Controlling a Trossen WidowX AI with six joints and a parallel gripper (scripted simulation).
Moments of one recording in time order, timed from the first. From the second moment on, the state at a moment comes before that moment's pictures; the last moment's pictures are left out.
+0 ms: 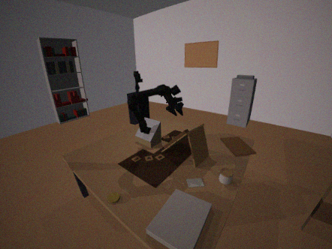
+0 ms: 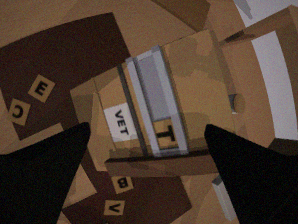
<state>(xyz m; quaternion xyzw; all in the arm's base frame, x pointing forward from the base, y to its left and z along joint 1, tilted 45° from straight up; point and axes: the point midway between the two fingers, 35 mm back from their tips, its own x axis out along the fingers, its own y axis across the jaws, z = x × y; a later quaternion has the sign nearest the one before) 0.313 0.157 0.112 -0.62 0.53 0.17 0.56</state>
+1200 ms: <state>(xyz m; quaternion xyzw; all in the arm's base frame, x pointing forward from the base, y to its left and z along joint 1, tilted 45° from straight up) 0.265 0.178 -0.030 -0.56 0.61 0.17 0.53</state>
